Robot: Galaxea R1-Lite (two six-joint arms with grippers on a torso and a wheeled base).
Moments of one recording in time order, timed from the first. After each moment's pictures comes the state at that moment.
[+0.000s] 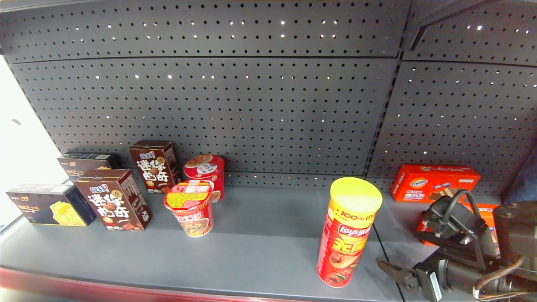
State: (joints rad) left arm -0.01 0.01 -0.10 0.15 -0.16 -0.02; right arm 0.59 1.37 -0.40 -0.46 -0.16 -0.08
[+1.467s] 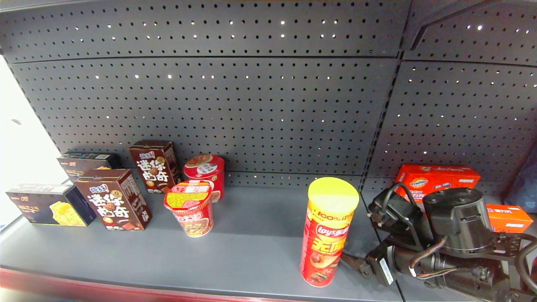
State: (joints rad) left arm -0.01 0.01 -0.10 0.15 -0.16 -0.04; right arm 0.67 1.59 -0.54 -0.52 -0.14 -0.11
